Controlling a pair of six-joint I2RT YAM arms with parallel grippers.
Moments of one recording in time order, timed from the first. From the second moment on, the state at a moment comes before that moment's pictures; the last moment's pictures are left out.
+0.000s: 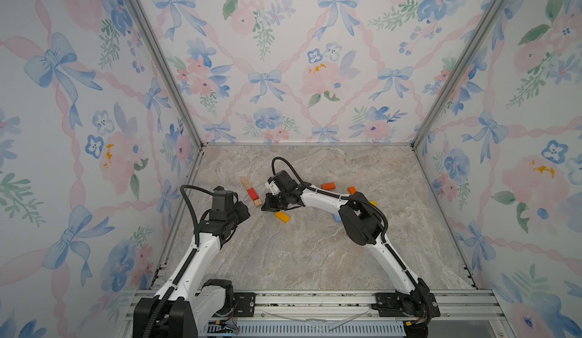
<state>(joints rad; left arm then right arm) -0.07 1.02 0.60 -0.39 0.04 -0.62 0.84 2.52 2.02 -0.37 -0.48 0.73</state>
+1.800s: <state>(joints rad) -0.07 1.05 0.59 -0.39 0.04 -0.65 0.83 2.61 2.16 -0.39 -0.48 0.76</state>
